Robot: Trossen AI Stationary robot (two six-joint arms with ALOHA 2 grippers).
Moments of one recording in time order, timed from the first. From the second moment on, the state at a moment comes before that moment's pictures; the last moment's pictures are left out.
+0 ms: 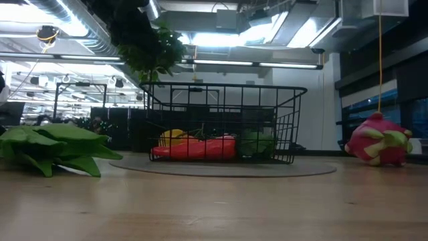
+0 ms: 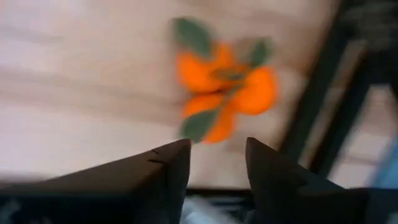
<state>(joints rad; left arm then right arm) 0.01 1.00 0.82 -0.36 -0.51 -0.20 0.94 1.87 1.44 -1.34 -0.21 2.26</state>
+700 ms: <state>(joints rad) 0.01 1.00 0.82 -0.36 -0.51 -0.20 0.93 2.00 1.43 -1.39 -0.14 2.40</state>
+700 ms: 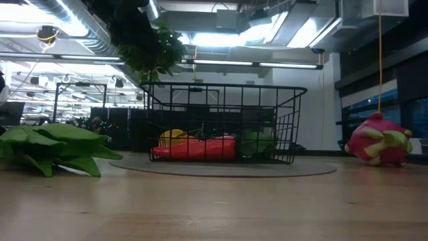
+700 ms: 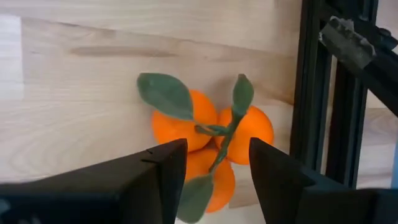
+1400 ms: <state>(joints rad) 0.01 1.00 0.82 -0.36 -0.48 -0.20 0.91 2.00 1.34 -1.30 -0.21 2.37</state>
